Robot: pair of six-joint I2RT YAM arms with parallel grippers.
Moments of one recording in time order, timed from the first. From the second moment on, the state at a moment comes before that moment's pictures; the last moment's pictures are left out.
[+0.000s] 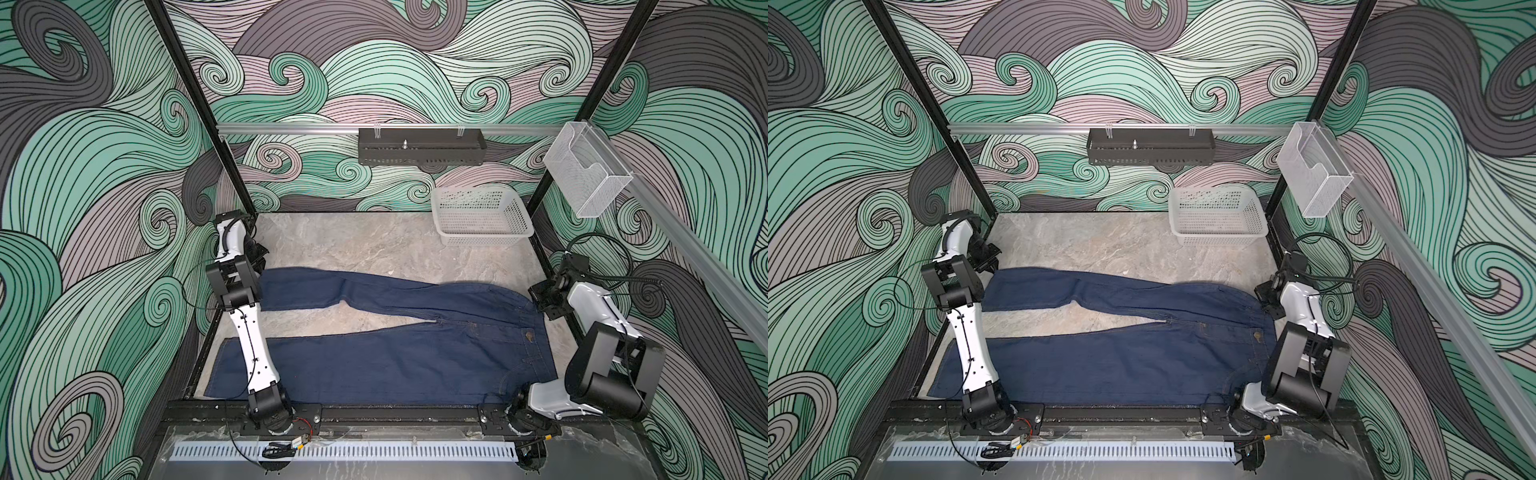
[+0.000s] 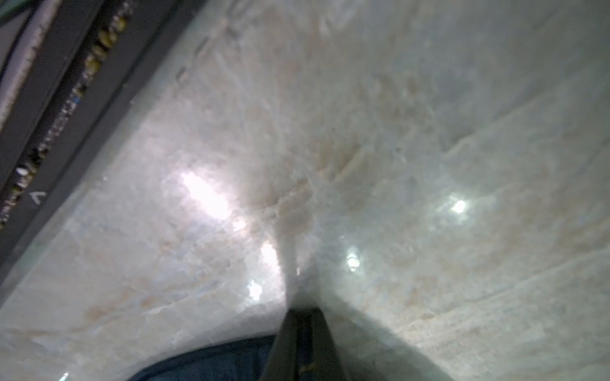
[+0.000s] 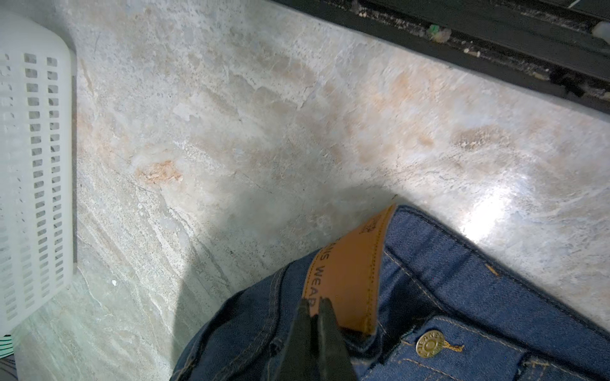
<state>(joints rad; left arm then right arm) 0.38 2.63 2.48 -1.48 0.03 -0.51 -0.41 1.45 0.95 -0.70 -0.06 0.76</state>
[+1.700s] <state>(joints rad) 0.39 2.51 2.65 -0.90 0.43 -0.83 -0.44 1.93 1.64 -0.53 -0.35 0.94</state>
